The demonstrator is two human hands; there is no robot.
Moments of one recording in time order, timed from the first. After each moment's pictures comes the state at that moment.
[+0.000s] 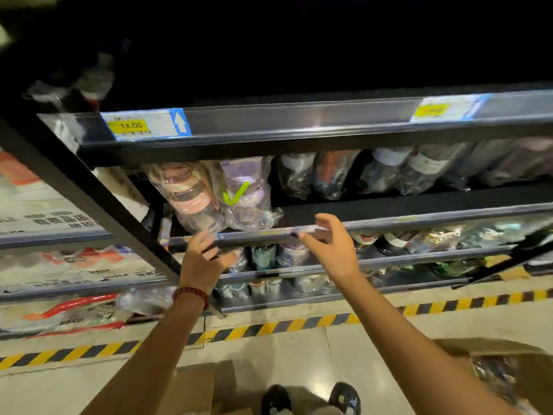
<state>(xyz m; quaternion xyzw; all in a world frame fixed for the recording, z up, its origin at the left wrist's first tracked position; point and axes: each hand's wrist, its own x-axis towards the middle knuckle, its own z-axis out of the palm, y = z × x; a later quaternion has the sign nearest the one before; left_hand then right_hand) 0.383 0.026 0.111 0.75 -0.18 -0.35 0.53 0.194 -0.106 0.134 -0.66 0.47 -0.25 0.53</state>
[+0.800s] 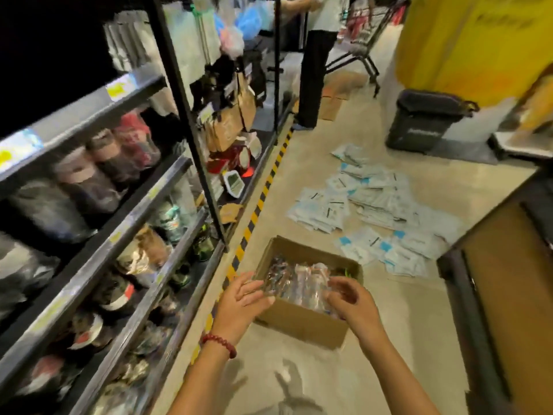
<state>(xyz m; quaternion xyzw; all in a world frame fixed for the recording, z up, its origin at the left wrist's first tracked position) -0.175 -0.069 0.155 0.45 -0.54 -0.69 0.19 -0.352 0.065 0.142 -0.20 0.74 -0.55 0.33</state>
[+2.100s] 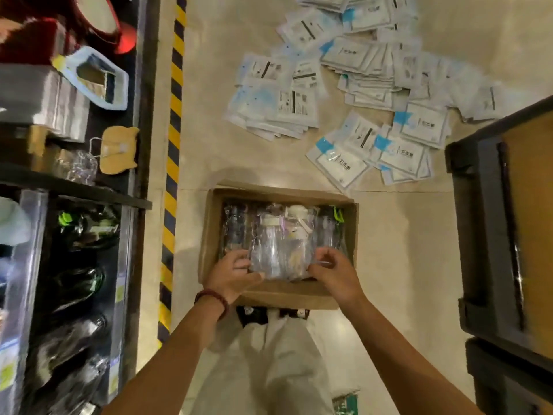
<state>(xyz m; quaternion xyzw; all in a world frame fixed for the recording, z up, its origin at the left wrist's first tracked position) -0.472 -0.304 -0.166 0.52 -0.54 -0.64 -0.19 -0.594 -0.145 -0.156 0.07 0.80 -0.38 0.46</state>
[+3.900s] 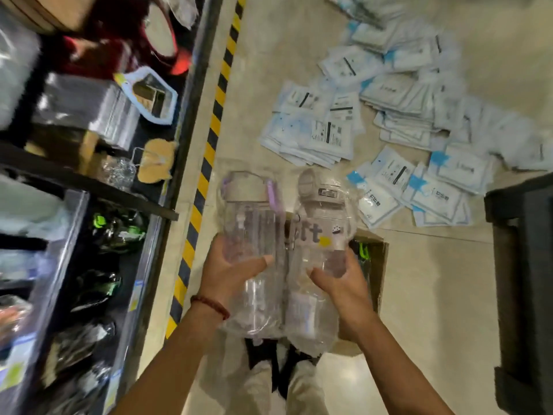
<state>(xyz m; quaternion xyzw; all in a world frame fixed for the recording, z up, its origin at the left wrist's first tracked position) -0.488 -0.345 -0.135 0.53 -0.49 -0.69 0.11 -0.605 -0.201 -0.139 0.00 0.74 -0.51 0.44</state>
